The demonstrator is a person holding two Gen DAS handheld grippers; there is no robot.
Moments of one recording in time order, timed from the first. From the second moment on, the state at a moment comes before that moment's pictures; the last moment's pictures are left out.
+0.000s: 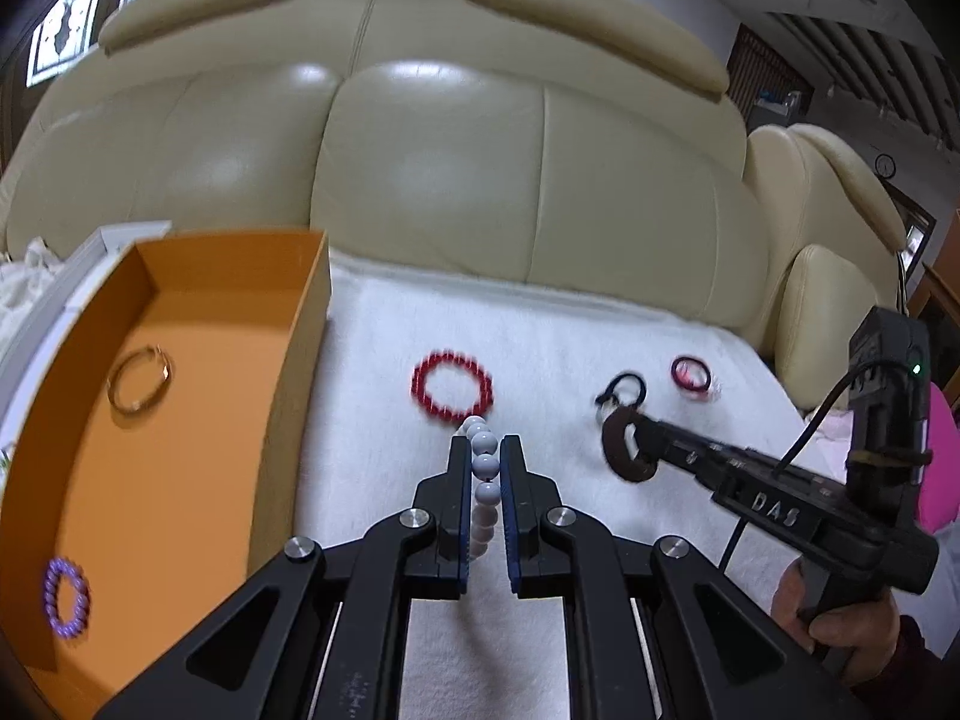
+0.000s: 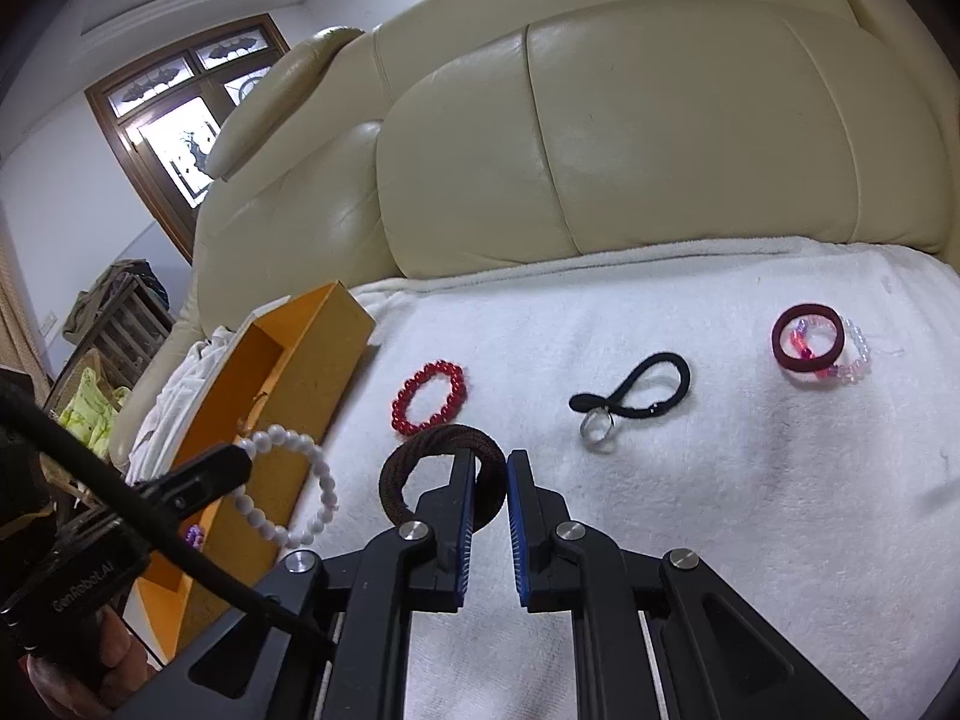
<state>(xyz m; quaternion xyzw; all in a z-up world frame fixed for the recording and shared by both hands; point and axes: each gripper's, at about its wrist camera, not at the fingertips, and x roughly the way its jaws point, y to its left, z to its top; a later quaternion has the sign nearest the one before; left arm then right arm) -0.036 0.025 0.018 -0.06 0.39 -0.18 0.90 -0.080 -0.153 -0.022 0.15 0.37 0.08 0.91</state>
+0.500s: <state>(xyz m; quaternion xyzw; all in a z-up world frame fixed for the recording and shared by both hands) -0.020 0.009 -0.038 -0.03 0.48 -0.17 0.86 -0.094 -0.181 -0.014 0.15 0.37 0.05 0.92</state>
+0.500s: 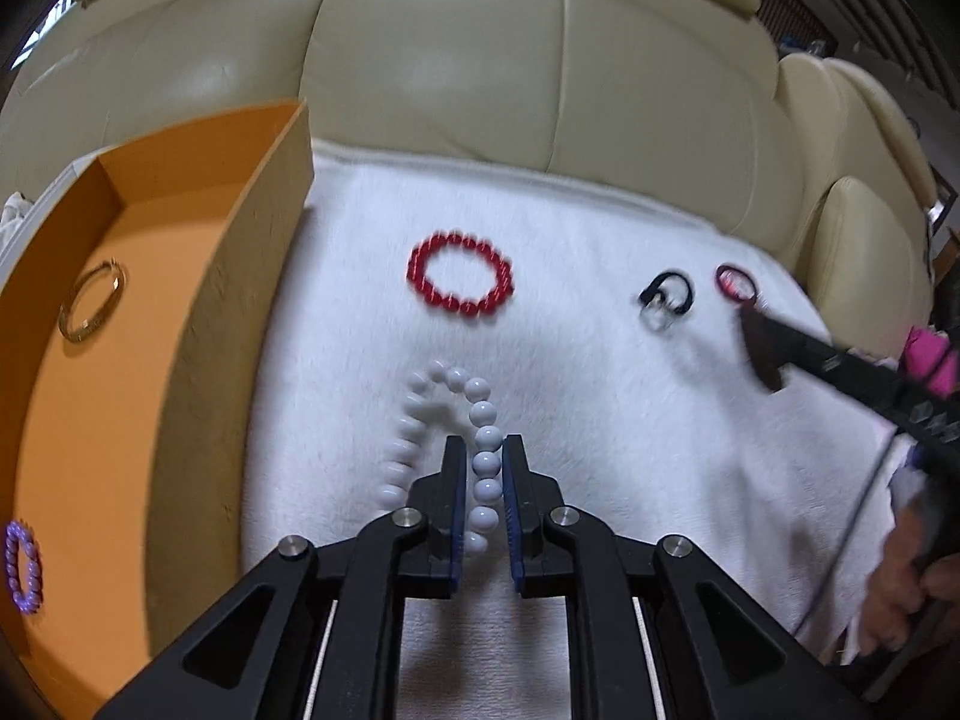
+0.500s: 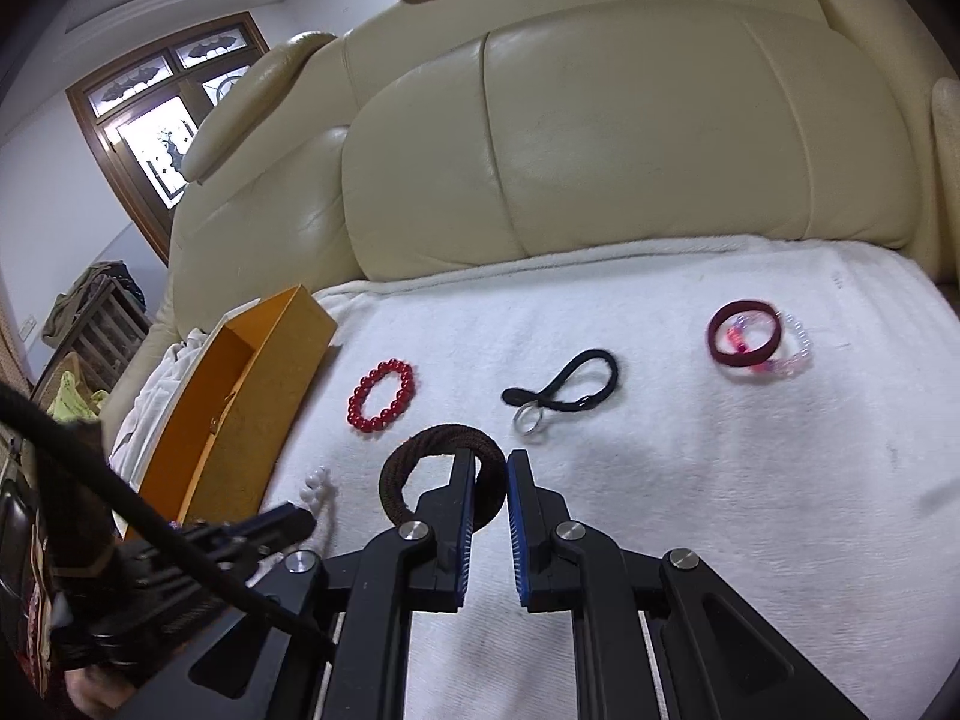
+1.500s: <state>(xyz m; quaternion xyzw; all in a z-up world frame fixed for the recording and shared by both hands) -0.071 0.103 0.093 -0.09 0.26 -0.13 0.95 -0.072 -0.090 0.008 0.14 0.31 0.14 0.93</state>
